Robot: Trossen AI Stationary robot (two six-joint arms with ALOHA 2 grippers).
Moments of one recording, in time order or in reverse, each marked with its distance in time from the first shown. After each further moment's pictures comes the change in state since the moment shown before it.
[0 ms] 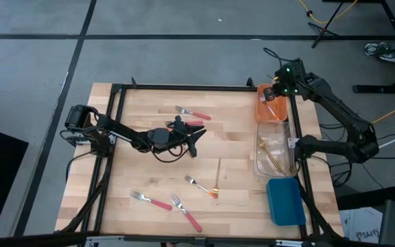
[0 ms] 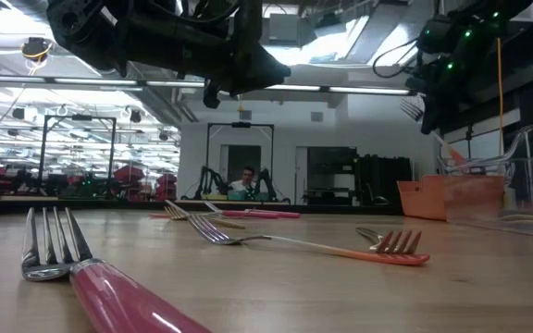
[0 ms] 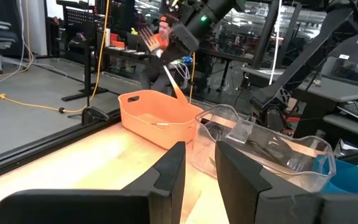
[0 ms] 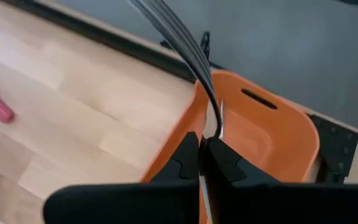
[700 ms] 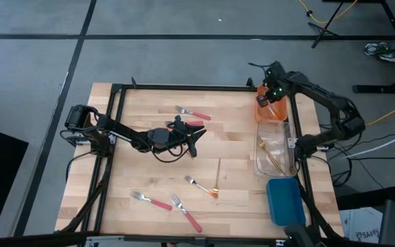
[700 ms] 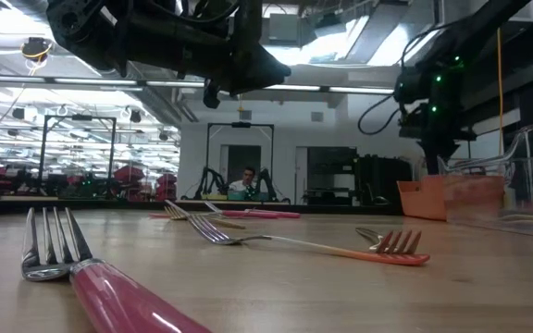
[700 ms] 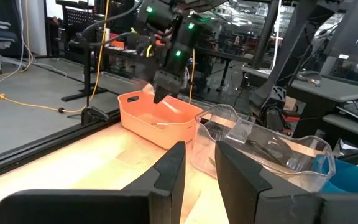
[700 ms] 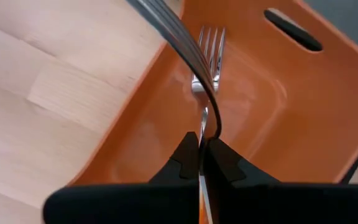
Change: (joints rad) left arm 0.001 0.000 0.000 0.000 0.001 0.000; right arm 0.000 0.309 0.000 -0.043 0.080 -0.035
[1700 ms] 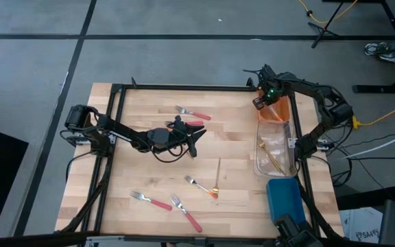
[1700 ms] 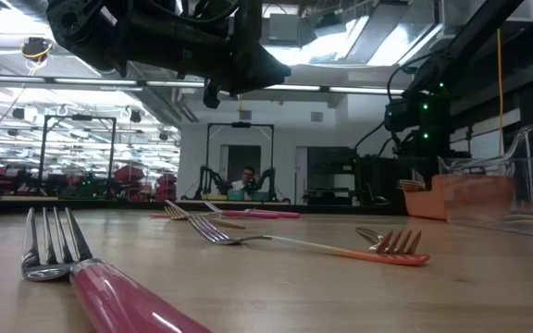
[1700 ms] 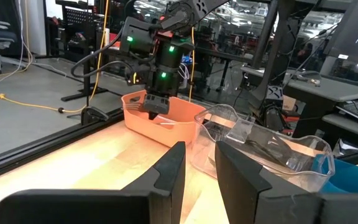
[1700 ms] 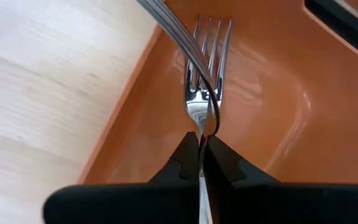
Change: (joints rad) left arm 0.000 0.000 0.000 0.000 0.001 0.000; right arm 0.000 0.195 0.000 0.070 0.068 -0.001
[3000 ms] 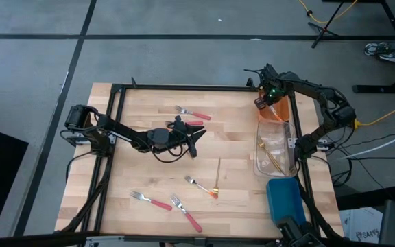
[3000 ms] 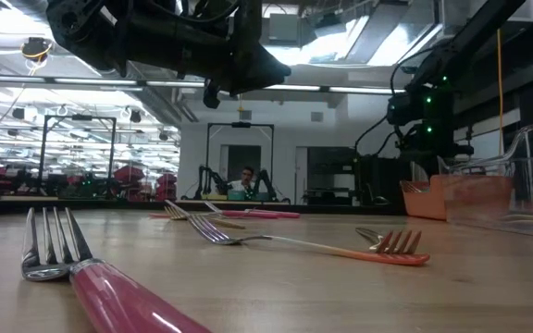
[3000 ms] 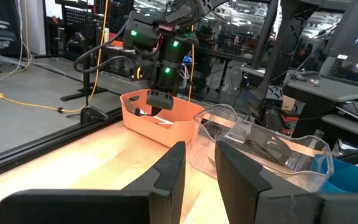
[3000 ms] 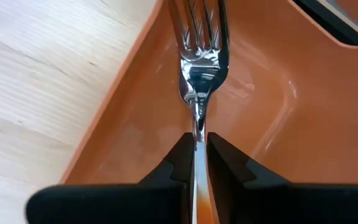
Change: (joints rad) left arm -0.002 0.000 0.000 0.000 0.000 -0.003; right arm 0.000 -0.051 0.000 -0.044 0.011 -0.022
